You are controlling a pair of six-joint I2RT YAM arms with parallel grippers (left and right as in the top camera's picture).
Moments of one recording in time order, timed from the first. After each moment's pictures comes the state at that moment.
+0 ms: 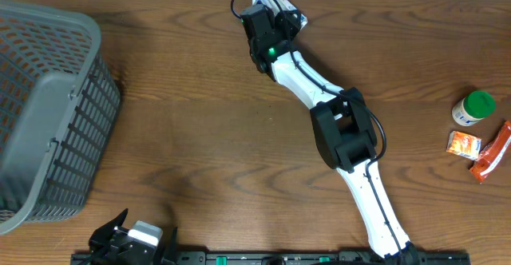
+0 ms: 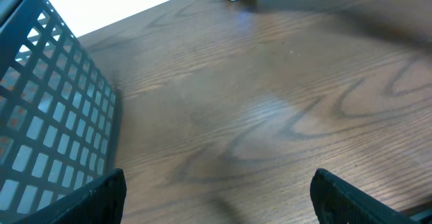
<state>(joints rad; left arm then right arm) 0.05 0.15 1.03 -1.41 0.26 0.38 0.52 2.61 2.13 -0.19 0.93 -0.67</state>
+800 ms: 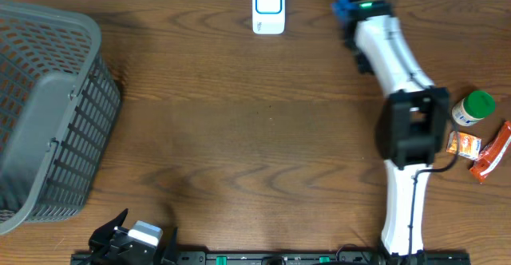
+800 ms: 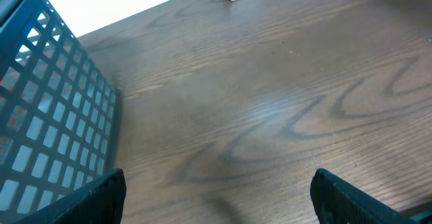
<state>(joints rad) 0.05 0.15 1.03 -1.41 0.26 0.38 0.11 2.38 2.14 -1.39 0.71 0.10</state>
